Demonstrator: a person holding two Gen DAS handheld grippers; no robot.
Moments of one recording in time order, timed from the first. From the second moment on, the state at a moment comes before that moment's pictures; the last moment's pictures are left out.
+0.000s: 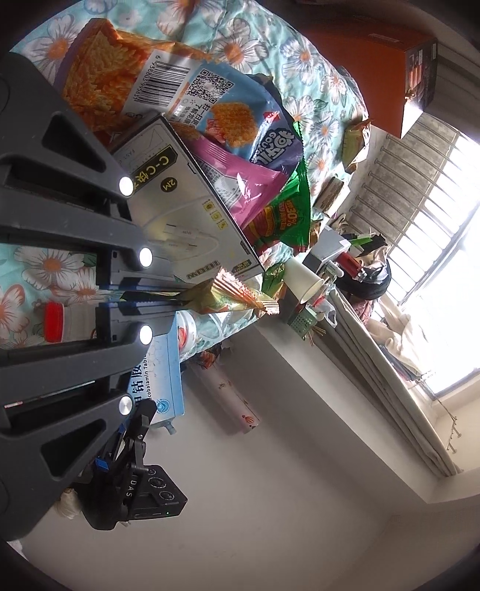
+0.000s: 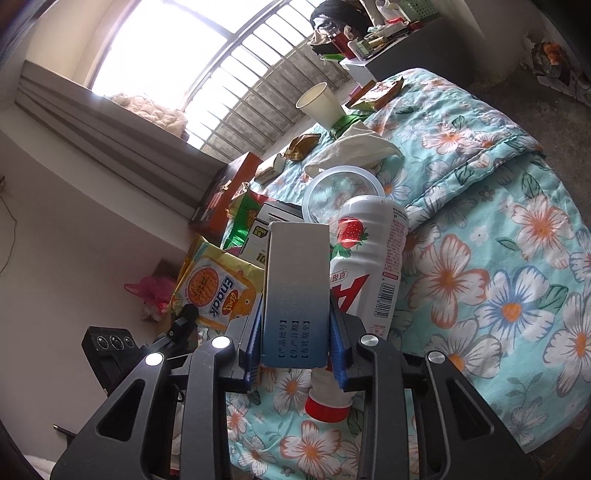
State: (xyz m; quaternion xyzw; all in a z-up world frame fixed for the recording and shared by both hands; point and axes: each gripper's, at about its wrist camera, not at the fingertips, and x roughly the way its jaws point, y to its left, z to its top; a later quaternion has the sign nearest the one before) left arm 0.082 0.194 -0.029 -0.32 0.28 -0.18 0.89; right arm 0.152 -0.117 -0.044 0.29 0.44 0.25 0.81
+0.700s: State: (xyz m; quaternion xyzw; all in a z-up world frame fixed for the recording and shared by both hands) left arm 0.082 0.157 0.036 -0.26 0.23 -0.23 0.91; right arm 0.117 -0.178 -0.012 0.34 0.36 0.25 0.83
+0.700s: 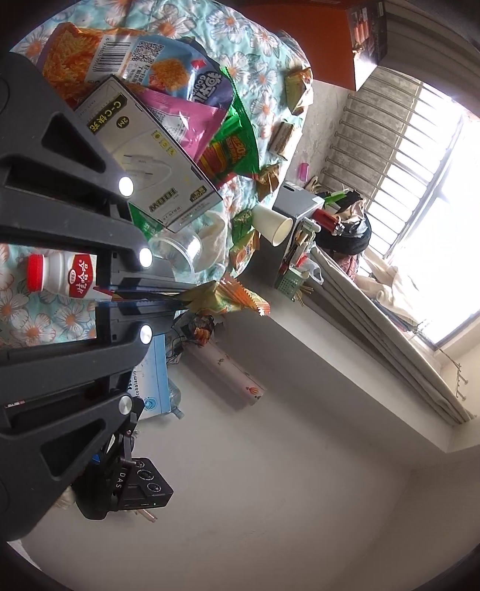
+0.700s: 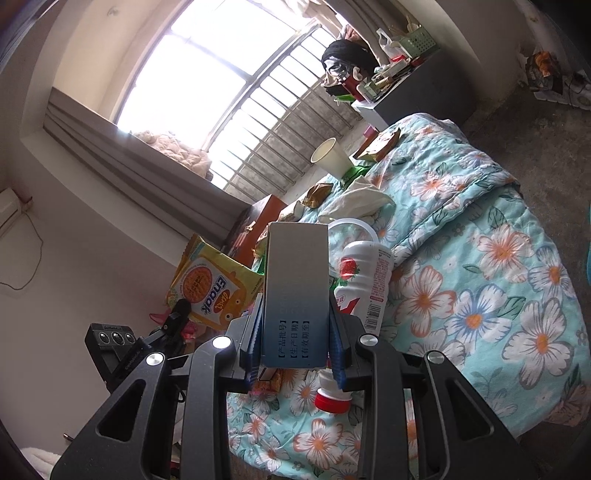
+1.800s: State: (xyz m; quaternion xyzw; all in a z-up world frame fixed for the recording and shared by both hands) left arm 0.143 -0.048 0.066 -0.12 0.27 -0.36 0.89; right arm 0.053 -0.351 -0.028 0.44 0.24 0.11 0.86
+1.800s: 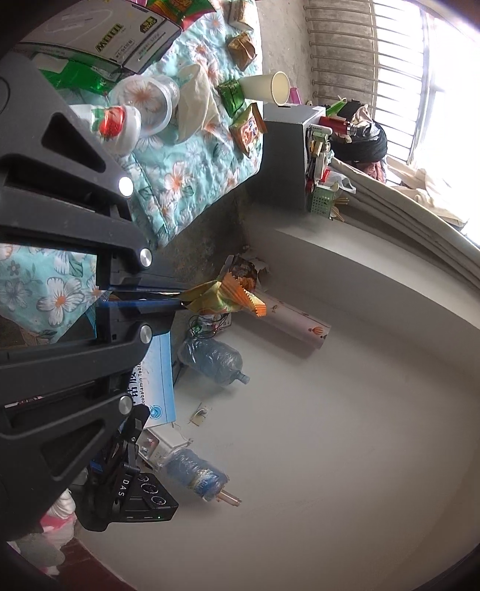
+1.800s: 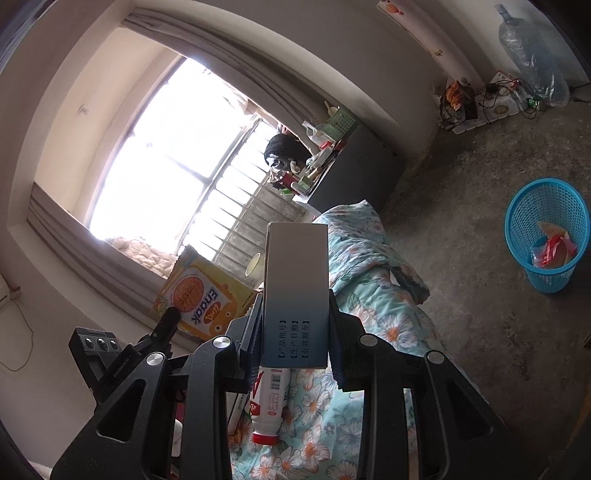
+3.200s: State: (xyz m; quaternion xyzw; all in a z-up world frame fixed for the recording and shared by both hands) left arm 0.283 -0.471 -0.122 0.10 0.47 -0.42 0.77; right arm 0.093 -0.605 -0.270 0.55 0.31 -0.27 0.73
